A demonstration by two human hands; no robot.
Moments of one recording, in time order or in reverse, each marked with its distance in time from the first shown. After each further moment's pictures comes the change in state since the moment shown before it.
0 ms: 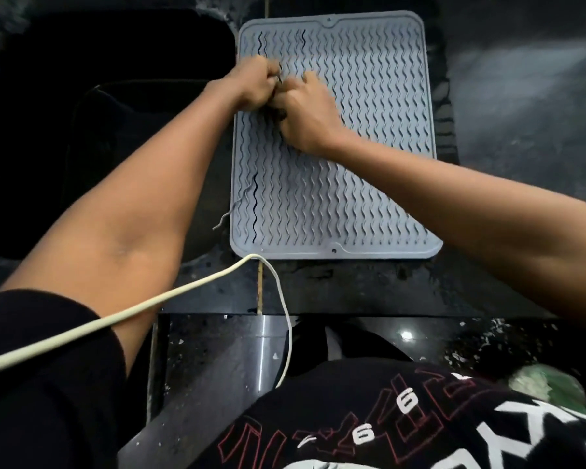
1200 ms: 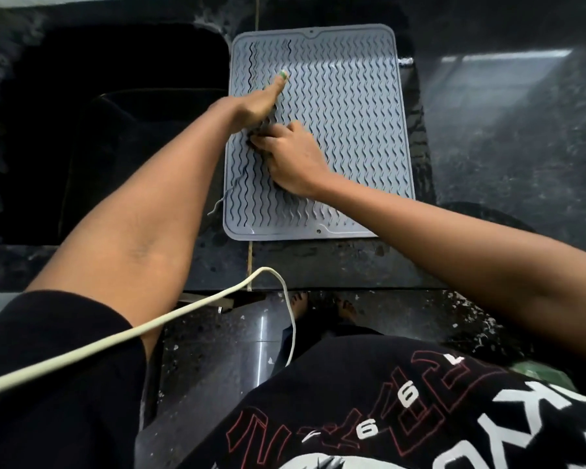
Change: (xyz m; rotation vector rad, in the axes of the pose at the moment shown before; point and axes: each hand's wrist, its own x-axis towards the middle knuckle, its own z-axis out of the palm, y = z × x) left_hand -0.038 0.018 0.017 -0.291 -0.328 -0.208; right_hand -0.083 -0.039 -0.014 0.162 -0.030 -0.034
